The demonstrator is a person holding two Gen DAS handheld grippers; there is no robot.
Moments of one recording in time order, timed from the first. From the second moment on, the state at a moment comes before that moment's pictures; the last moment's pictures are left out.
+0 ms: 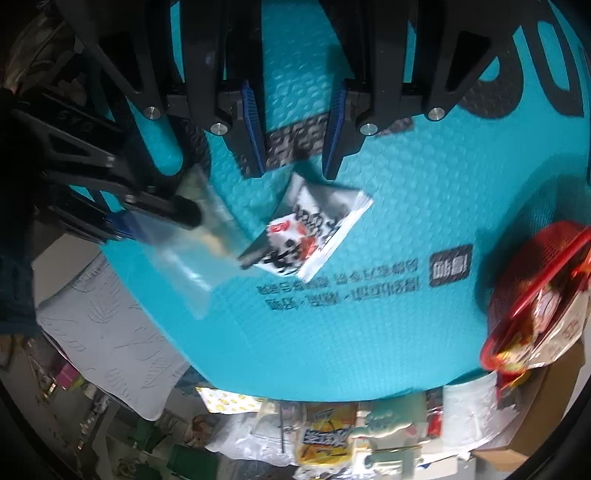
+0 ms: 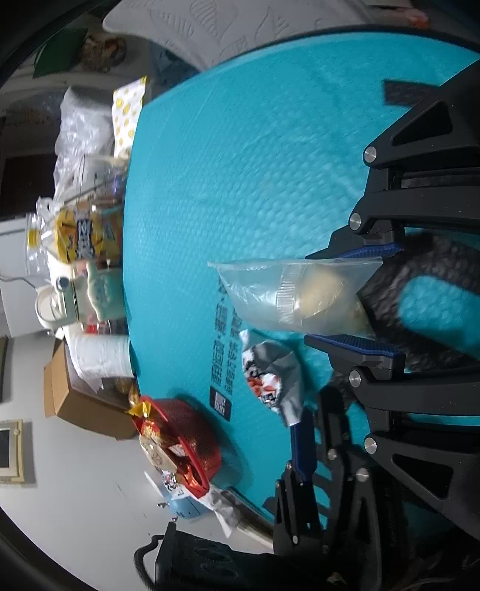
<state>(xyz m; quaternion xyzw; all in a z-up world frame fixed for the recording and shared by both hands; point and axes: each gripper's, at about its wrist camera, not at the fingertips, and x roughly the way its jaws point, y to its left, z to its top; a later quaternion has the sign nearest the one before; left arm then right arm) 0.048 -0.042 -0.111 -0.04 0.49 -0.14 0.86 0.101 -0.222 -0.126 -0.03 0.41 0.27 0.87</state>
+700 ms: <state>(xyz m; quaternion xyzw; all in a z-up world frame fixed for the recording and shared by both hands) 0.072 -0.048 -0.099 -0.01 0.45 -0.13 0.88 0.088 -0.241 -0.130 0.00 0.41 0.24 0.88</state>
